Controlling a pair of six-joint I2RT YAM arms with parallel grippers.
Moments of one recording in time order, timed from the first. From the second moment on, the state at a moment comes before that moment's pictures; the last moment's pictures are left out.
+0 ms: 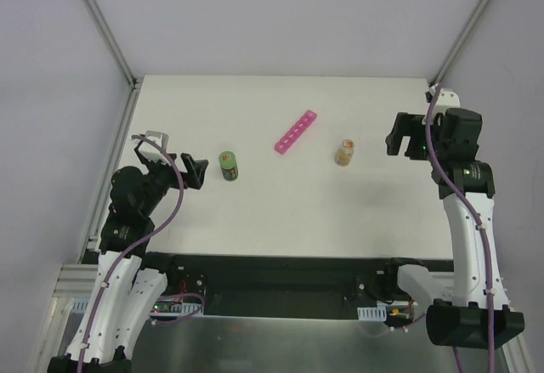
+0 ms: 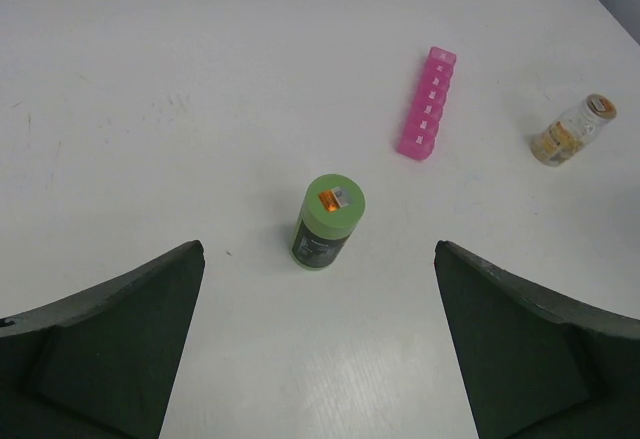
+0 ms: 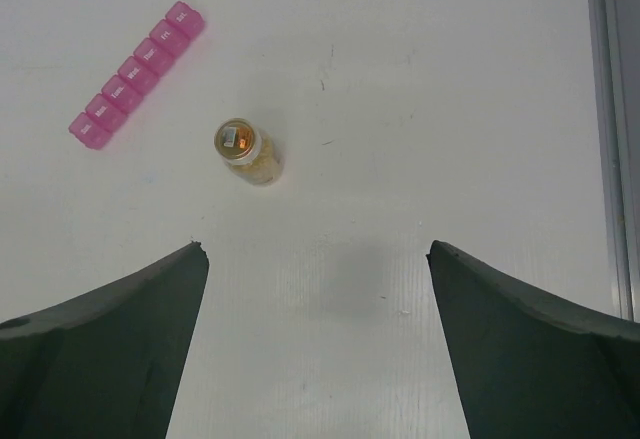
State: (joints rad) left arm -0.12 0.50 0.62 -0.27 0.23 -0.18; right arm -0.04 0.98 1.18 -0.73 -0.12 0.04
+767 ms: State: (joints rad) left arm -0.43 1.24 1.23 -0.51 0.25 -0.18; right arm 0.05 1.03 1.18 -0.89 -0.65 -0.43
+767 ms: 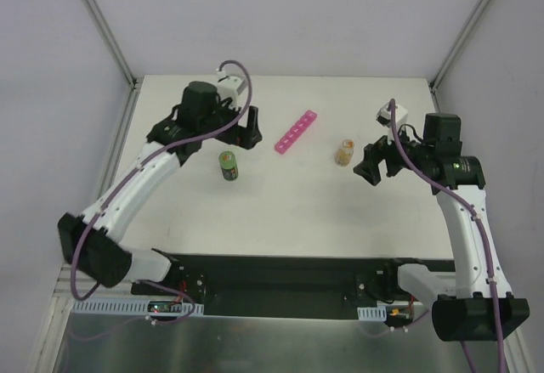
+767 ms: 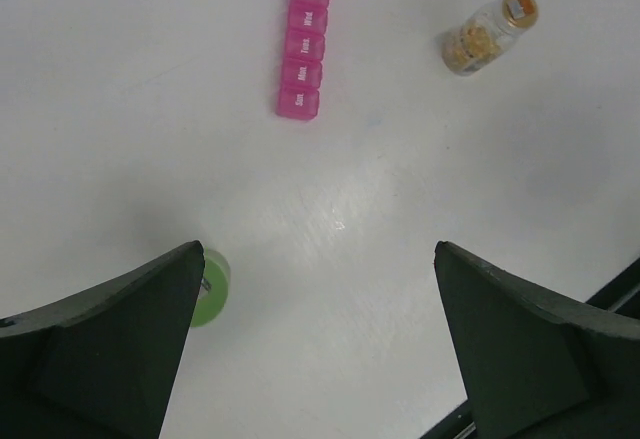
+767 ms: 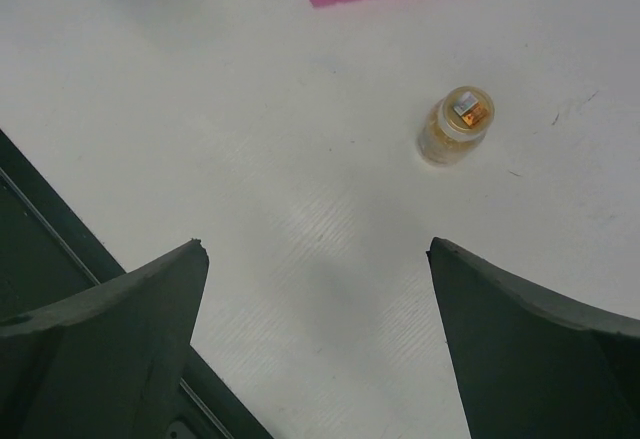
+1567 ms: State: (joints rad) left arm -0.61 2.41 2.24 -0.79 0.09 0.04; right arm -0.09 0.98 1.07 -0.78 -0.89 -0.32
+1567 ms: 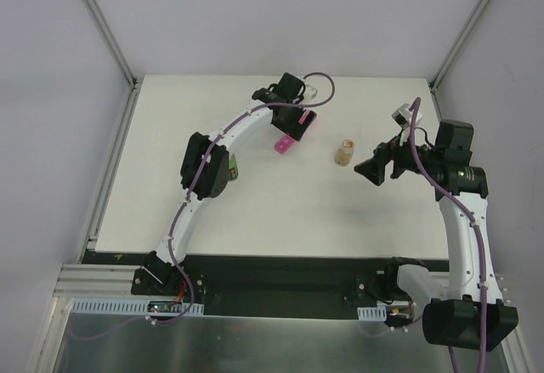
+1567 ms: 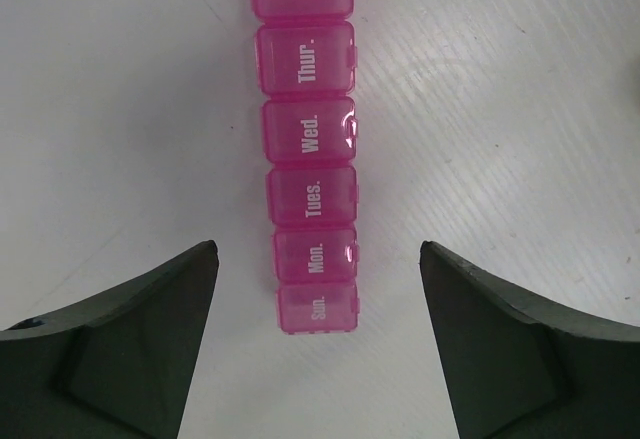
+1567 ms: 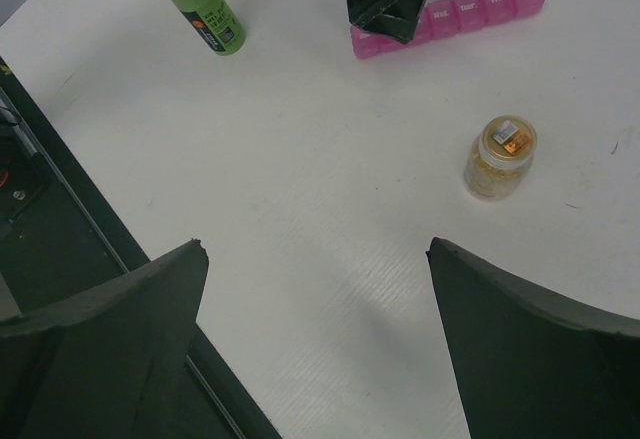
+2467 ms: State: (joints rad) left arm -0.61 2.52 2.30 -0.82 0.13 0.01; right arm -0.15 0.97 1.05 -0.75 -0.96 -0.27
